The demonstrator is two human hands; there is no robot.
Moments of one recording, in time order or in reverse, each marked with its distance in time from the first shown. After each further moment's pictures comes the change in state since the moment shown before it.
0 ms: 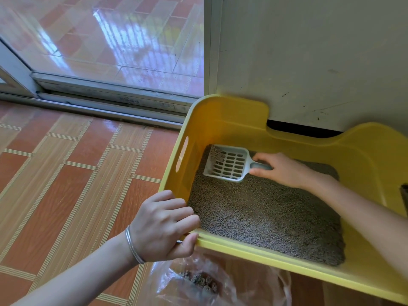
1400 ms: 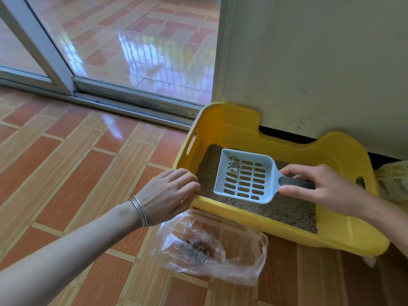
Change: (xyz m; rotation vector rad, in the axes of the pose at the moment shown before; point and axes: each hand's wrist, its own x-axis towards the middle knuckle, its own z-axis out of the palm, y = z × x) left_hand -0.025 0.018 -0.023 0.141 -0.087 0.008; right_hand -0.174 -0.068 -0.042 0.193 0.113 -0.185
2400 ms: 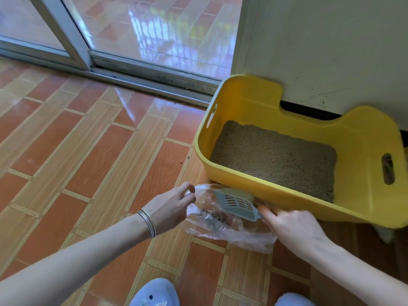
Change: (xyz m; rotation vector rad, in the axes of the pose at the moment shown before) left_hand -0.088 0.038 0.034 -0.171 -0.209 -0.250; right_hand -0.030 0.014 0.150 -0.927 0.038 -0.067
